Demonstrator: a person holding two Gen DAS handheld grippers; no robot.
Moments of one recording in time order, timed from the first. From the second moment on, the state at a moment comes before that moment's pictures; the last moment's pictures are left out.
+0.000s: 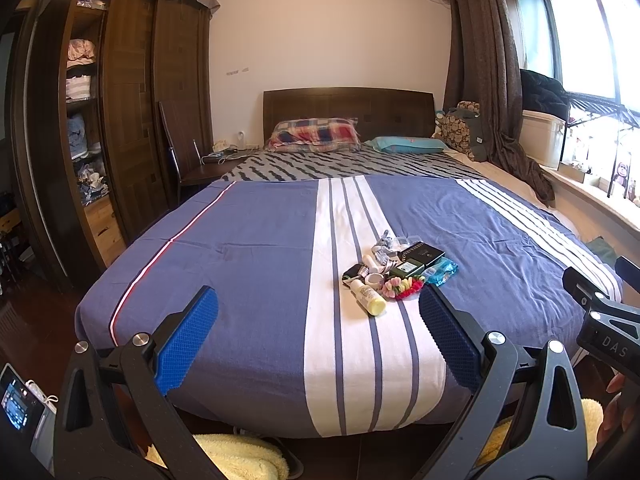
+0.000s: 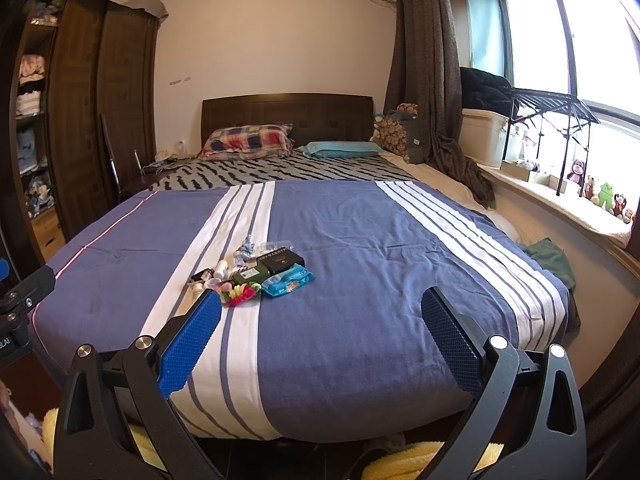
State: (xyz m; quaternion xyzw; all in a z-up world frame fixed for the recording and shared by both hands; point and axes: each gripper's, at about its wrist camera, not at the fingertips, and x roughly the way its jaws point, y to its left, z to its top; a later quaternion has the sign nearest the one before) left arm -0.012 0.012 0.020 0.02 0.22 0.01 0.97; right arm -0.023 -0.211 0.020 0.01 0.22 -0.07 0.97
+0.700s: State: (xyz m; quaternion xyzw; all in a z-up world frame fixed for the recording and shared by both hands) left arm 0.022 0.018 -0.022 0.03 0.26 0.02 0.97; right arm 0.007 -0.216 -0.017 0.02 0.26 -0.08 0.96
